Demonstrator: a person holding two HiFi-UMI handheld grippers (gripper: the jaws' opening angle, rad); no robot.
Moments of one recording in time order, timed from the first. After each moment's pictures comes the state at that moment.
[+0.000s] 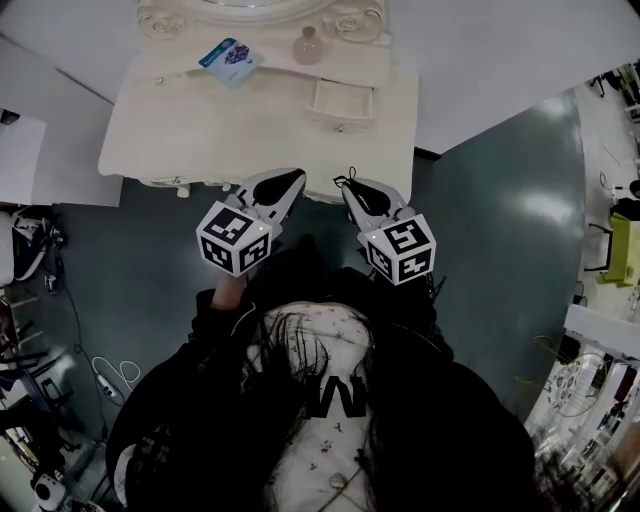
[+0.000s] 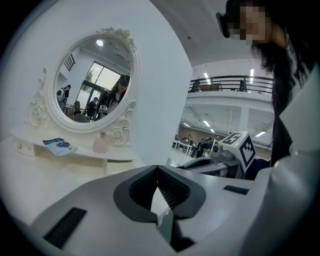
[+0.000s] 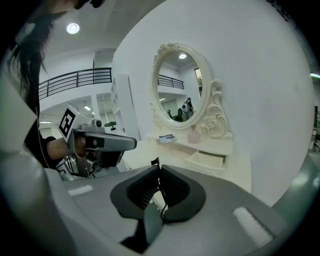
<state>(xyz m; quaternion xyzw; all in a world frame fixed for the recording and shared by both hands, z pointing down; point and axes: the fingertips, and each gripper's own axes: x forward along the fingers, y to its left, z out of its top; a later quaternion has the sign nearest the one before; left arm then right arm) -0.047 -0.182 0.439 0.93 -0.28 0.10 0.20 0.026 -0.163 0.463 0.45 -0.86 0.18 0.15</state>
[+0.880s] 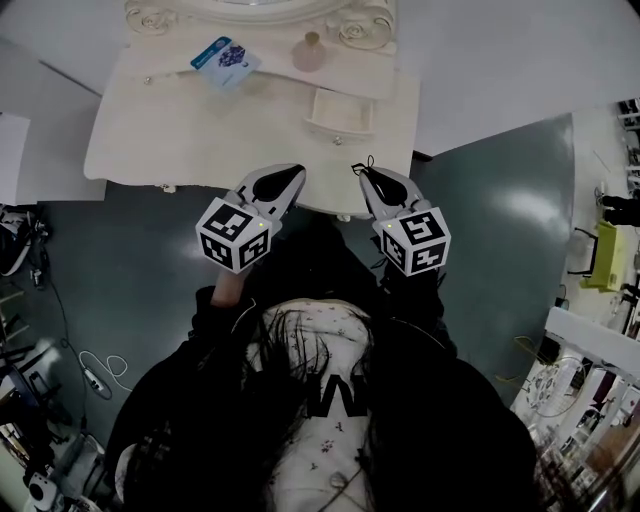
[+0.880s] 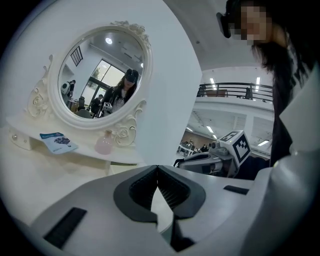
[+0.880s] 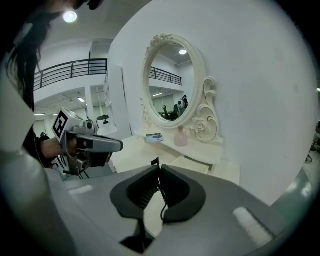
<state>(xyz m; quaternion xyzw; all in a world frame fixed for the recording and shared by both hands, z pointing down) -0.040 -0.235 0.451 0.93 -0.29 0.08 0.23 0.068 -0.229 0.462 0.47 -0.85 0.18 0.19</state>
